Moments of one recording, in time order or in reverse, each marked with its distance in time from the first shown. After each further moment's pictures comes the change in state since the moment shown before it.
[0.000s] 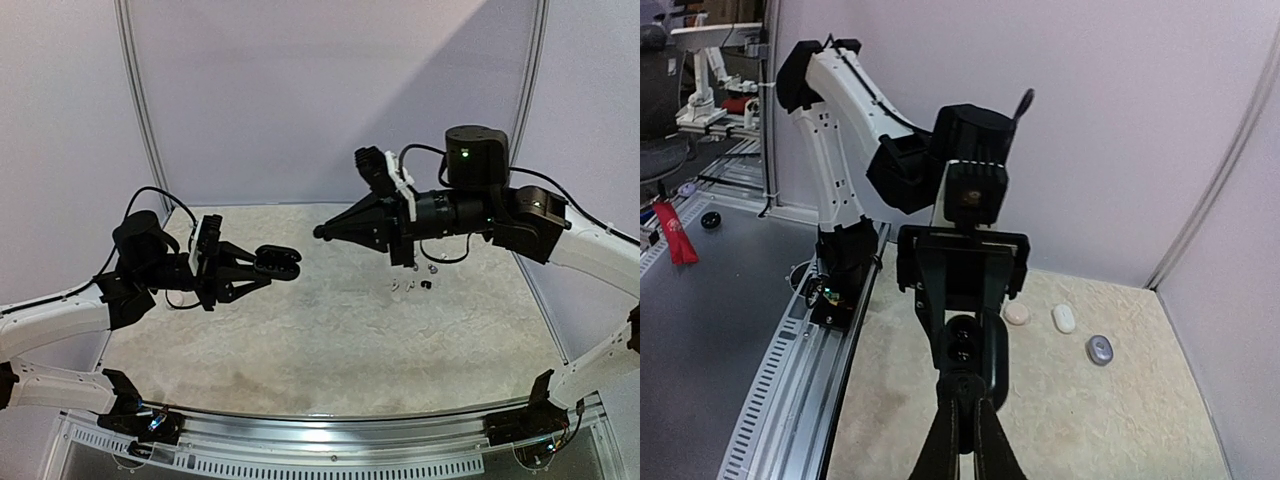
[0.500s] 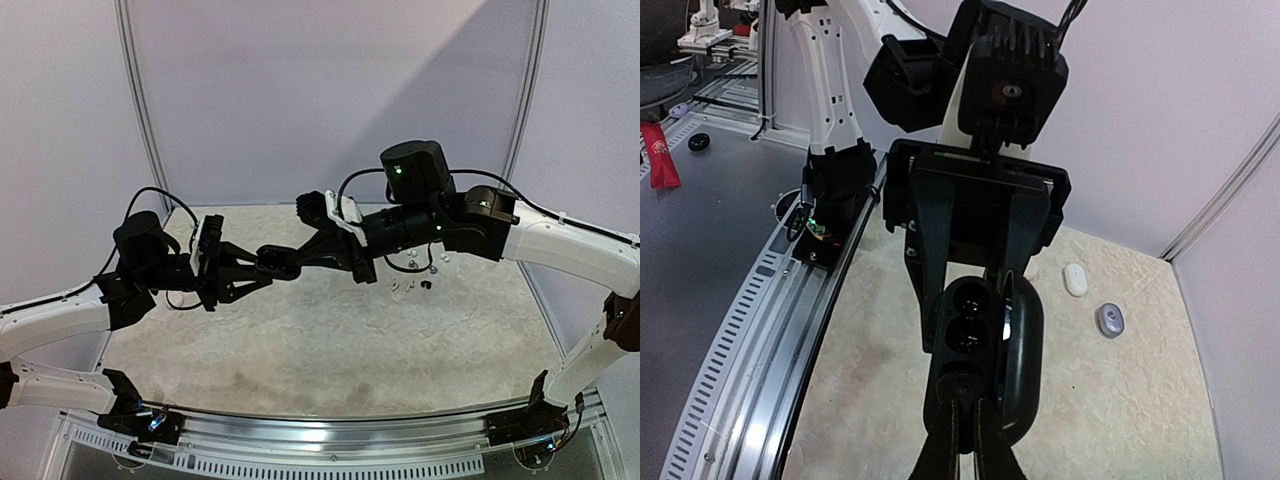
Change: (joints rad) left arm -0.009 0.000 0.000 -0.005 -0.024 0.000; right arm 0.063 0.209 0.121 -0.108 0.047 -0.194
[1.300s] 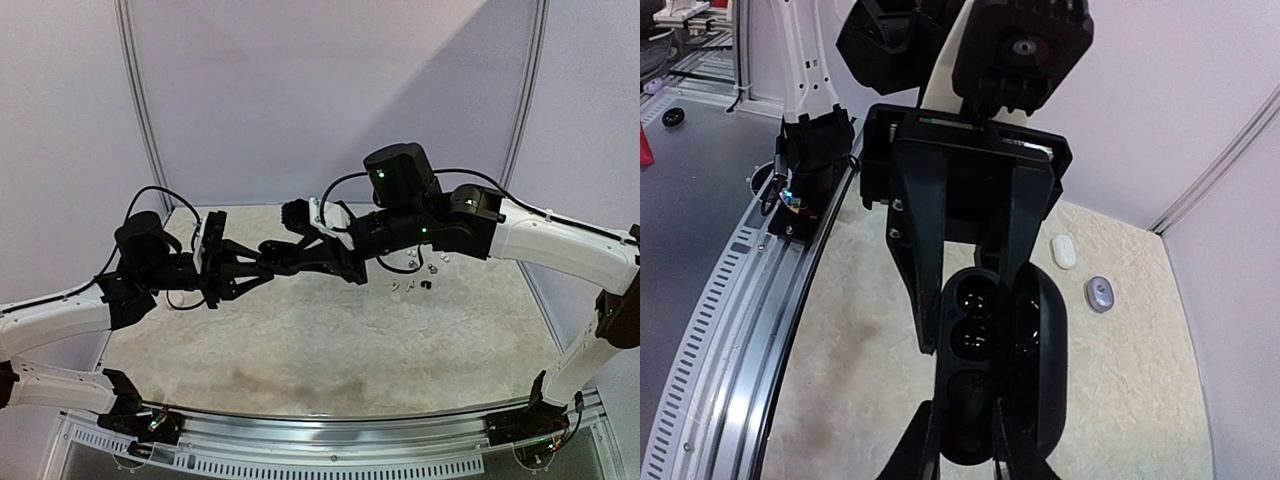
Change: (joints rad) left arm -0.001 0.005 0.000 -0.005 -0.058 -0.021; right arm 0.011 0.060 0.054 -0.056 0.106 -0.033
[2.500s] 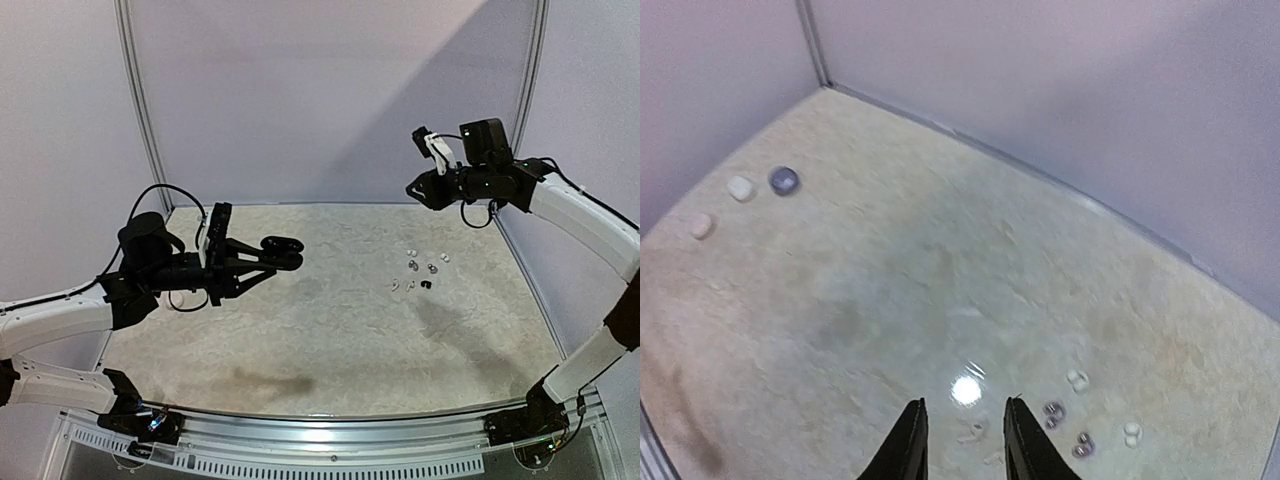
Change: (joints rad) left arm -0.005 0.016 -0.001 0.000 -0.080 -0.154; right arm -0.549 -0.117 -0.080 -0.076 0.211 0.478
